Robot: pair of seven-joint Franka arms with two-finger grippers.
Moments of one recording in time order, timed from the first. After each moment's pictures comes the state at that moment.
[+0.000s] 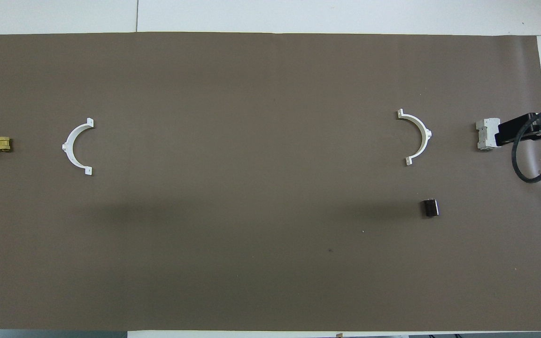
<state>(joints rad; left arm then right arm) 0.01 0.03 0.10 -1.59 0.02 1.58 0.06 0.02 0.04 -0.06 -1.55 -0.01 1.54 -0.08</state>
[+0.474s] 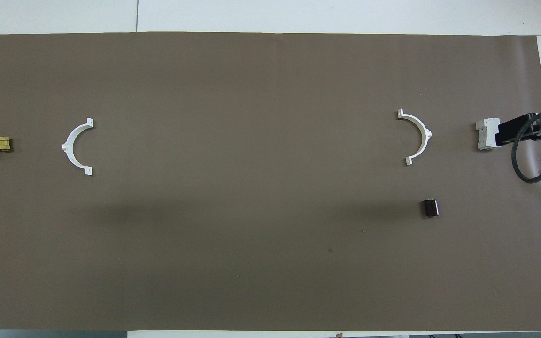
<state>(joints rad) 0.01 0.03 0.10 -1.59 0.02 1.58 0.06 0.02 0.04 -0.06 -1.55 -0.01 1.54 -0.08</state>
